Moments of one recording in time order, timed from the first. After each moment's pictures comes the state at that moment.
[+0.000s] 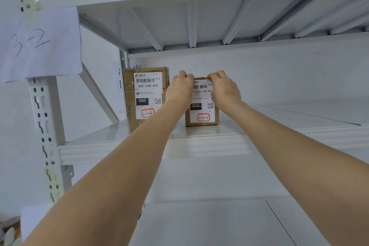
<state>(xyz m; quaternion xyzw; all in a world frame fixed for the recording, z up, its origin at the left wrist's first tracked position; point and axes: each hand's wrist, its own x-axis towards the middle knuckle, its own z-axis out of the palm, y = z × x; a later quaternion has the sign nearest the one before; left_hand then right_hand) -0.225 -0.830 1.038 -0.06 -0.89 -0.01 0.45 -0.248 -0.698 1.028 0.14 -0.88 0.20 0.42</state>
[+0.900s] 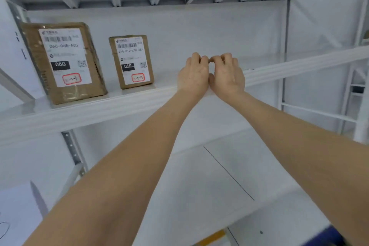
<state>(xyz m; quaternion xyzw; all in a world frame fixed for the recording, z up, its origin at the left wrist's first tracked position) -0.159 -0.662 0.944 -0.26 -0.87 -0.07 0.41 -0.150 -0.561 0.927 -0.07 -0.88 0.14 0.45</state>
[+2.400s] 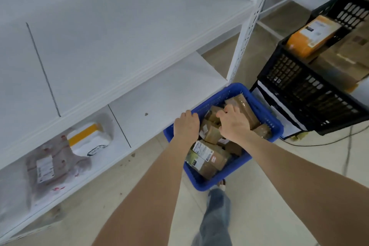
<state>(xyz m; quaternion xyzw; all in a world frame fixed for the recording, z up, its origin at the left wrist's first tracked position) -0.065 -0.172 0.372 -0.33 -0.93 0.04 -0.18 0.003 -0.037 0.388 -0.17 -0.97 0.06 -0.18</state>
